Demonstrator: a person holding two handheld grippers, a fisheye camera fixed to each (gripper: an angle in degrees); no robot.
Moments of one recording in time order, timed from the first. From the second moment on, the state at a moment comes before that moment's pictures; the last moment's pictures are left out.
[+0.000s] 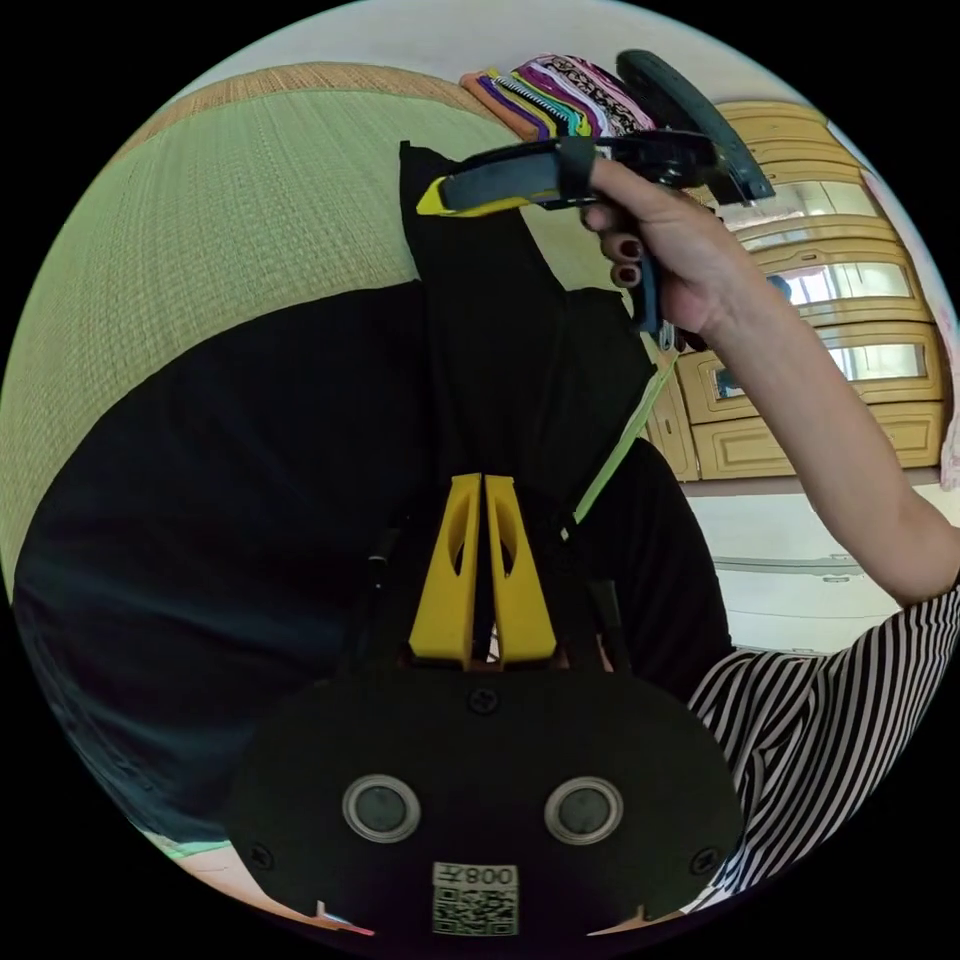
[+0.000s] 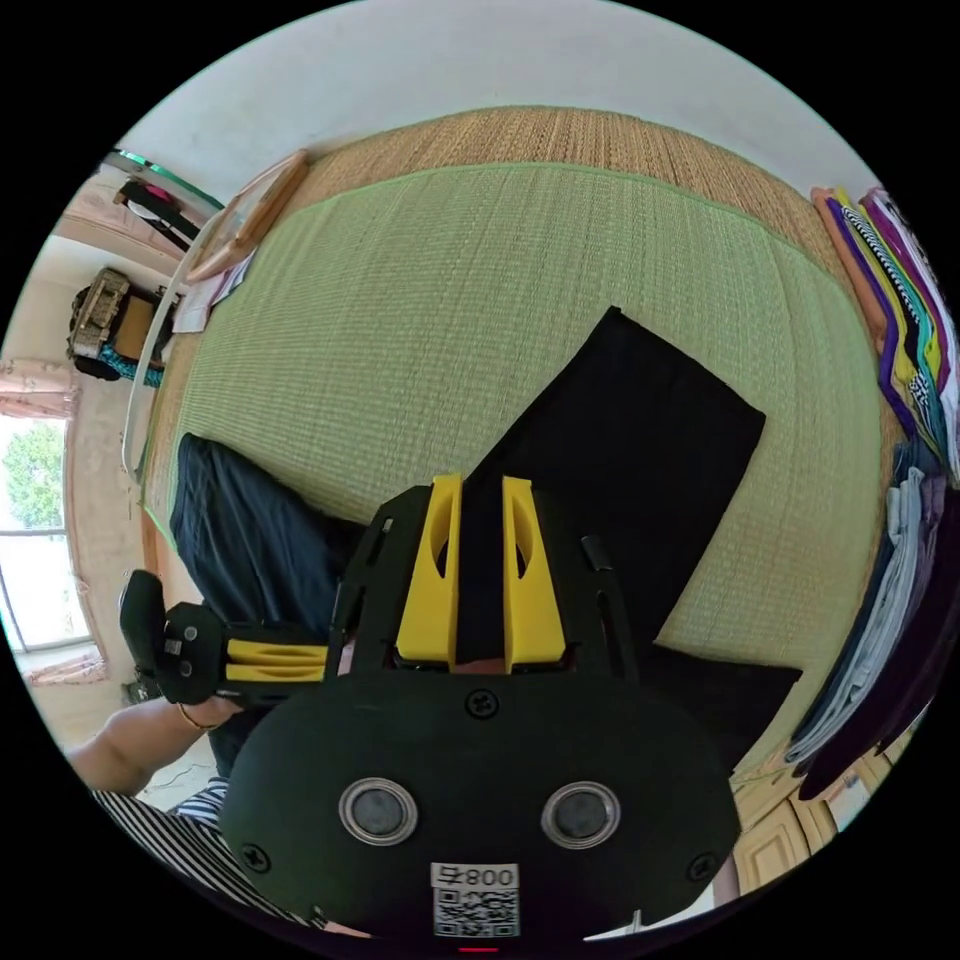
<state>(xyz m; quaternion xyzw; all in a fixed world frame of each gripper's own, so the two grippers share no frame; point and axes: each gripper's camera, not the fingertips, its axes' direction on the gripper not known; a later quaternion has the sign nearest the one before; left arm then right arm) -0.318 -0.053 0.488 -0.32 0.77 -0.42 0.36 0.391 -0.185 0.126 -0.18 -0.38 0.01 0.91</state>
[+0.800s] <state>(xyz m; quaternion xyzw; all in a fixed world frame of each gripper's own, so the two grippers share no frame) -0.189 -0.013 0.393 -0.27 0.81 -0.32 0.42 0.519 -0.066 -0.054 -0.12 -0.35 0.02 0.93</state>
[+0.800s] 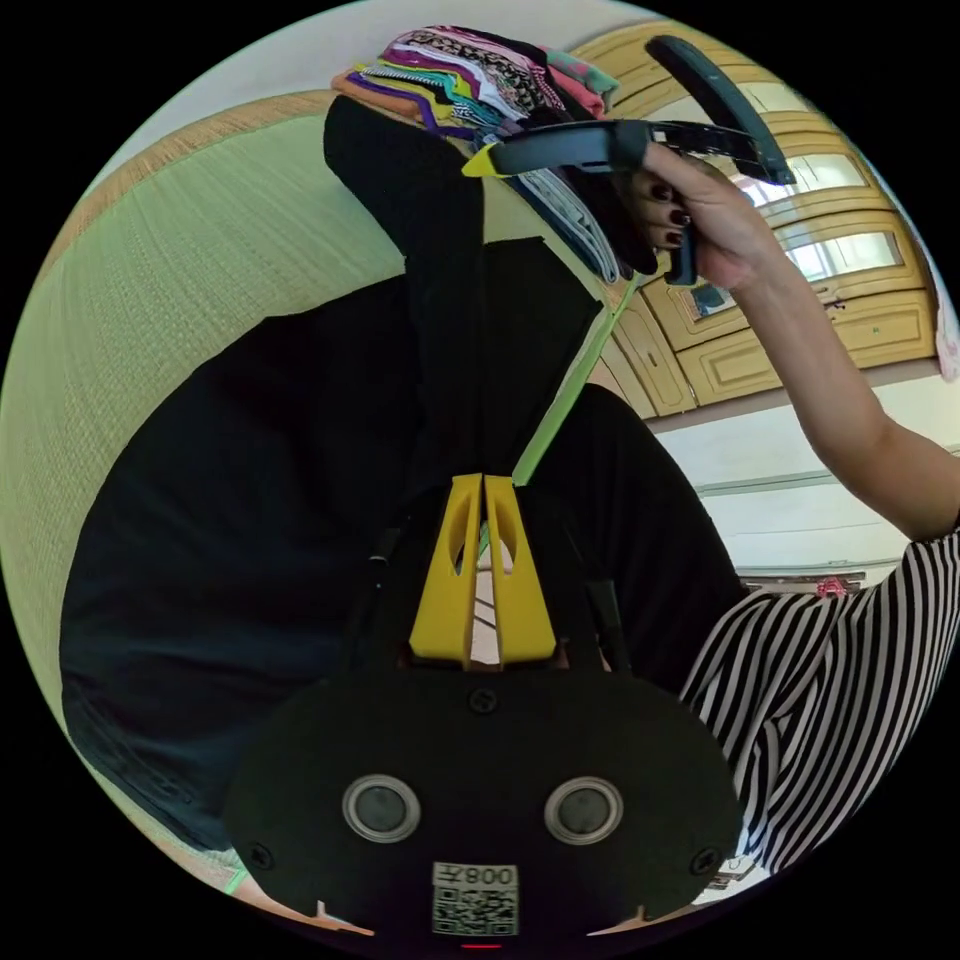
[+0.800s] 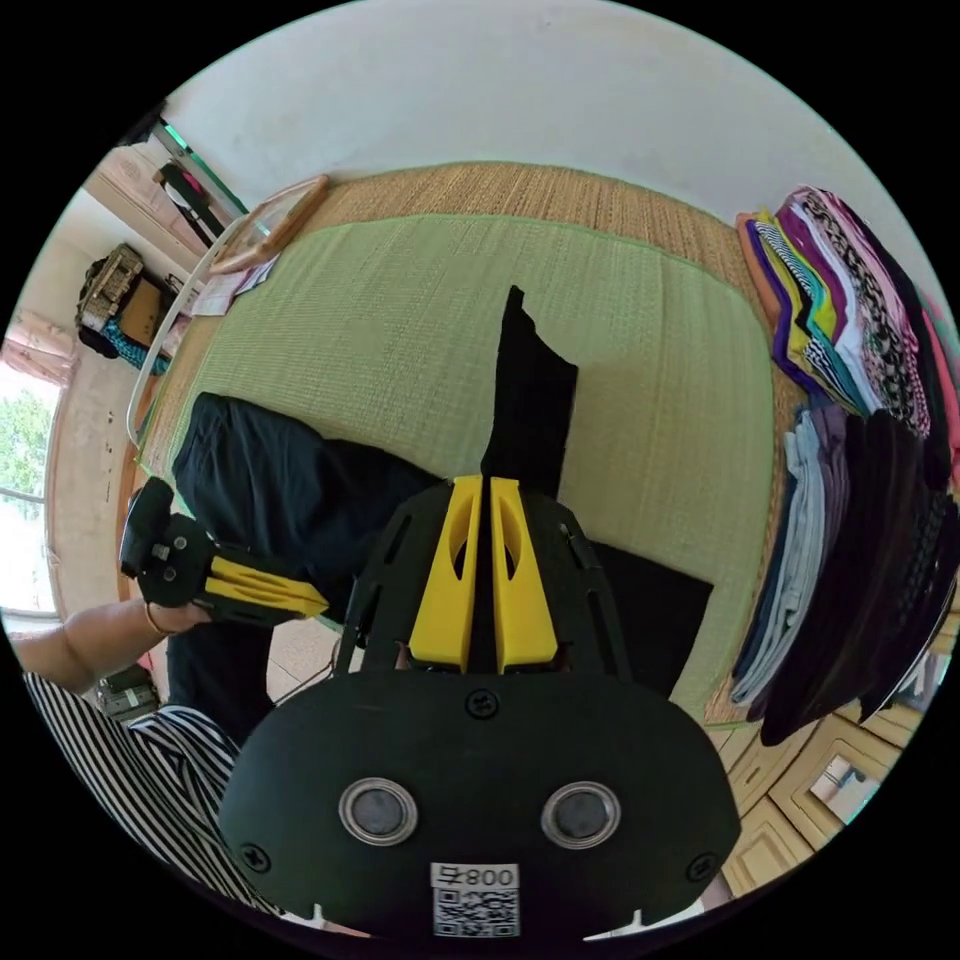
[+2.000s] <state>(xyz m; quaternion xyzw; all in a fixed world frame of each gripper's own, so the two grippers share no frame) 0.094 0.073 0.504 -0.29 0.80 -0.43 0.30 0.726 0.235 -0.040 -0.03 -0.52 0.29 0.80</state>
